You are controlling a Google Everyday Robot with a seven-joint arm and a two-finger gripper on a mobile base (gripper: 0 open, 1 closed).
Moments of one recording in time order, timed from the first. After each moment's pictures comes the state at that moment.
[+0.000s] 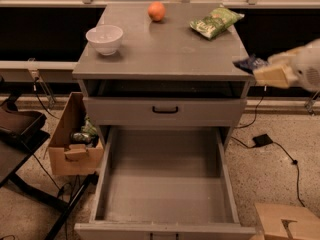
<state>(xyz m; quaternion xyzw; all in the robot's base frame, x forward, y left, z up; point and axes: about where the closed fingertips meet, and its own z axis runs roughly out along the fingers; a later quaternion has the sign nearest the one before) 0.554 -0.256 0.936 -0.33 0.83 0.05 0.45</state>
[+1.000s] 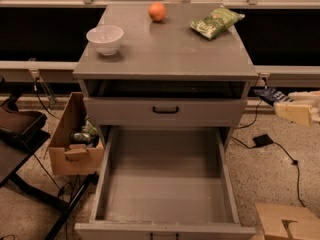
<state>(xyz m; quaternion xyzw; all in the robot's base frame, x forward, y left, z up) 0.502 -0.309 0.875 -0.25 0.84 0.10 0.47</state>
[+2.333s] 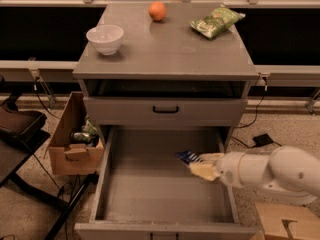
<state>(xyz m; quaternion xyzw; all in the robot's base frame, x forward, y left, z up) 0.489 -0.135 0.639 -0.27 0.84 0.28 0.37</state>
